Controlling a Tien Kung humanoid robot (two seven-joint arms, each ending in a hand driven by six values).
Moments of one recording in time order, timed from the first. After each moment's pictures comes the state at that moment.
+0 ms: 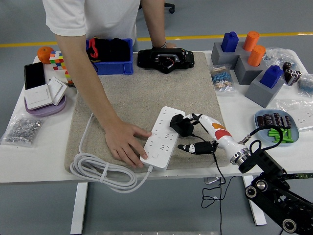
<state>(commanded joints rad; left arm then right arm) -0.16 0.04 -1.41 -0.18 1.75 -0.14 0.31 0.28 -0.20 0.82 1.31 -1.71 -0.26 0.11</state>
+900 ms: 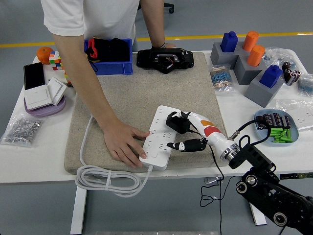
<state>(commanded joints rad) -0.16 0.04 -1.40 -0.18 1.74 -0.13 0.31 0.35 -0.17 0.75 1.27 -1.70 -0.25 0.10</state>
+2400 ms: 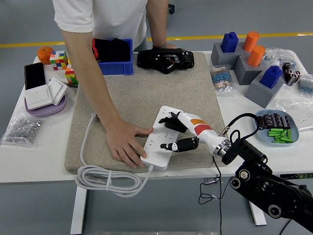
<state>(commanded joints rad) -0.16 0.04 -1.41 -0.18 1.75 -0.13 0.32 0.45 -0.17 0.64 1.23 -1.67 -0.24 0.10</state>
